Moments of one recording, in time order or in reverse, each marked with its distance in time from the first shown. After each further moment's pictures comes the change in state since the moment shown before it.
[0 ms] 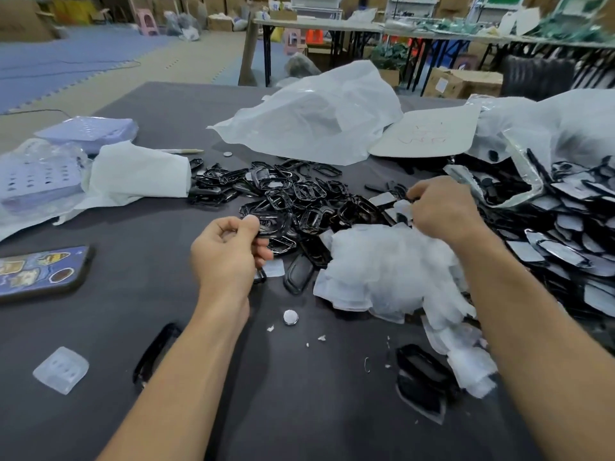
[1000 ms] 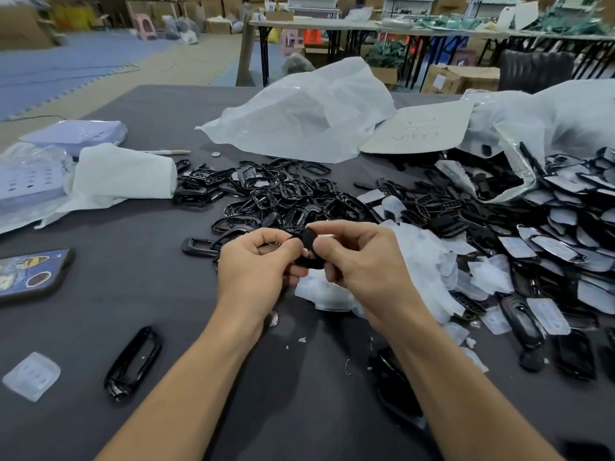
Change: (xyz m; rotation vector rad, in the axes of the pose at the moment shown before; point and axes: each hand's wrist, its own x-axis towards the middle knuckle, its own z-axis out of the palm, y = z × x) left_hand -0.038 -0.007 0.030 0.147 -0.276 -0.046; right_hand -0.105 -0.034 0.048 1.187 -0.265 -0.192
